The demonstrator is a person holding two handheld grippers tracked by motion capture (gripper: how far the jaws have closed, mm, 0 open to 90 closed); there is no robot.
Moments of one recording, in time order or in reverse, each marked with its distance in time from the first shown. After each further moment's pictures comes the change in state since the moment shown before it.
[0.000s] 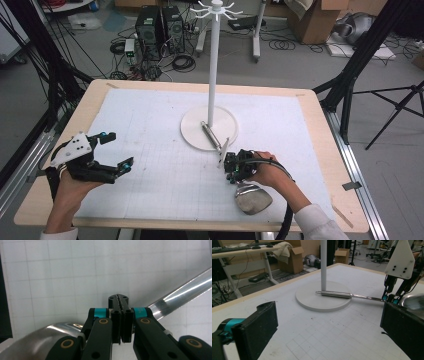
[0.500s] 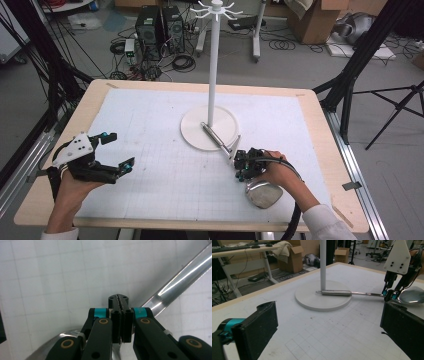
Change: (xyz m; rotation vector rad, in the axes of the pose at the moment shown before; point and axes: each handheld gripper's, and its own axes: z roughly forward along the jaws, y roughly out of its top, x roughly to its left) left arm -0.001 0.000 0.003 0.008 -0.005 0.003; right arm -0.009 -0.026 -0.005 0.008 -0.015 0.064
